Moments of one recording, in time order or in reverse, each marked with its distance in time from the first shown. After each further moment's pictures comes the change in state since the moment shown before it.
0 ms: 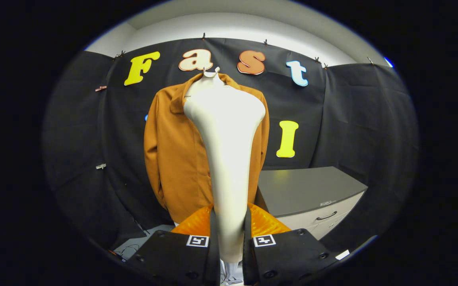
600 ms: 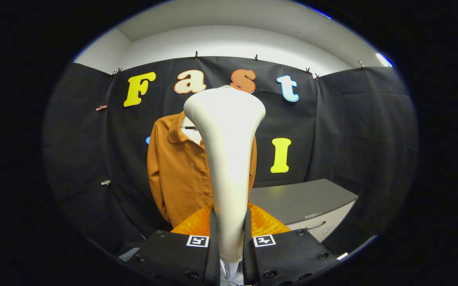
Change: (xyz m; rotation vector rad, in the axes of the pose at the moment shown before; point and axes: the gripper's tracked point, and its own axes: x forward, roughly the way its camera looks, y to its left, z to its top) arm -0.047 -0.029 0.060 0.042 -0.117 -0.002
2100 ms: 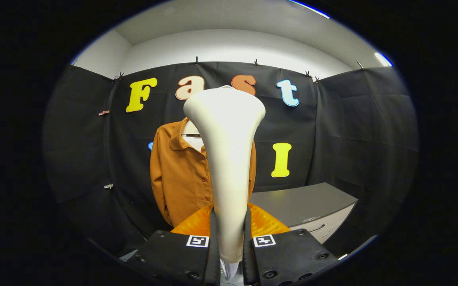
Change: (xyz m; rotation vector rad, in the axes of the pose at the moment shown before) arm -0.015 -0.011 0.023 0.005 -0.009 0.025
